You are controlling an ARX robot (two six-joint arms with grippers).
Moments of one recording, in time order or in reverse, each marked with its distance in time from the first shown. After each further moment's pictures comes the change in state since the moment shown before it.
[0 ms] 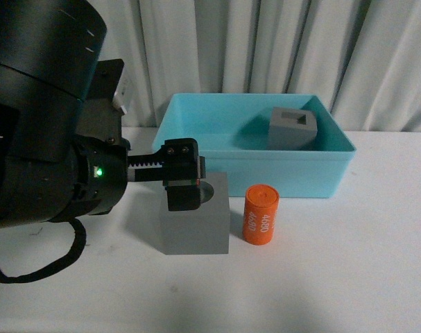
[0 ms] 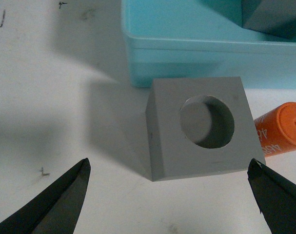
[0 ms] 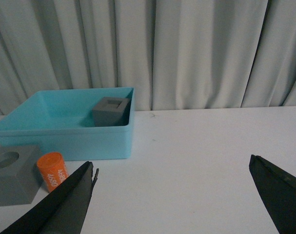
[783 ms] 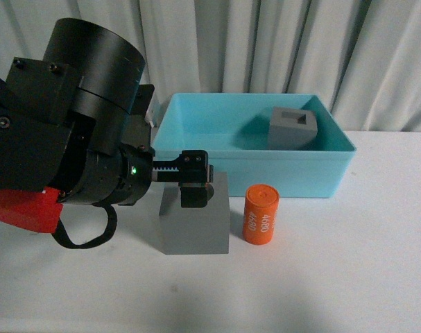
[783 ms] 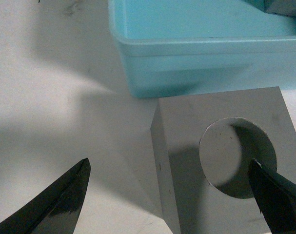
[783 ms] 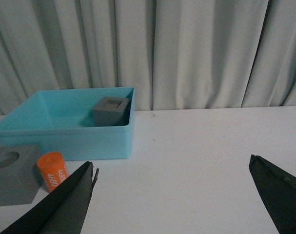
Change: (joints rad) left arm 0.046 0.227 0.172 0.007 0.058 0.079; right arm 0.000 0.000 0.000 0.000 0.000 0.000
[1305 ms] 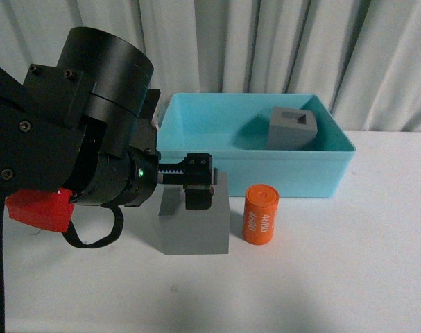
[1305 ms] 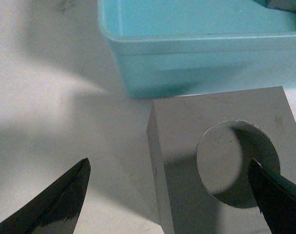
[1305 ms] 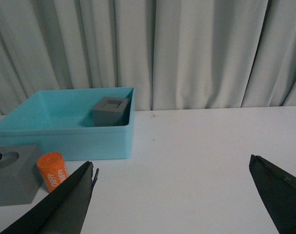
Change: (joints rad) left arm 0.000 0.031 0.025 -0.005 0.004 0.000; right arm 0.000 0.000 0.000 0.000 0.000 0.000
